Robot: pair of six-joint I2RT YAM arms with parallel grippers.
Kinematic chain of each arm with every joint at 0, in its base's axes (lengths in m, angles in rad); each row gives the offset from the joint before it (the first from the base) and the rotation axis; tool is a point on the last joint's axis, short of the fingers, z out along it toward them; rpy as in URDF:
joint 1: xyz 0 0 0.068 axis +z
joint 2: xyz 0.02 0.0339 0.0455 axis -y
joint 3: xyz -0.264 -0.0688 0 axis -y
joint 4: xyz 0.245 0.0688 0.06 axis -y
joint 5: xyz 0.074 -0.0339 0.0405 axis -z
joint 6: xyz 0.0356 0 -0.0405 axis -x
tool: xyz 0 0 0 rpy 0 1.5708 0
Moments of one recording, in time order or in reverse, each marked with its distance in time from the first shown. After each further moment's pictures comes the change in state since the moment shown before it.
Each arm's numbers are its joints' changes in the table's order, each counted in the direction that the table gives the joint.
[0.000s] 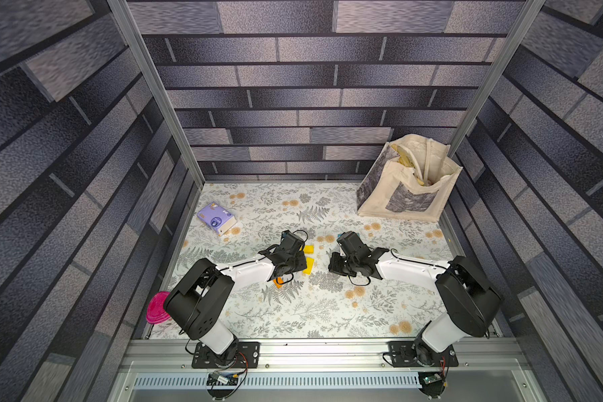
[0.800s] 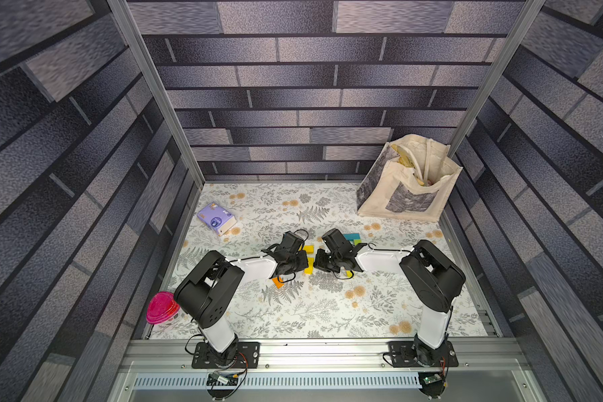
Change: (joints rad) left arm 0.026 -0.098 0.009 0.093 0.103 0.023; right arm 0.027 -0.248 0.159 0.105 -0.067 -0.040
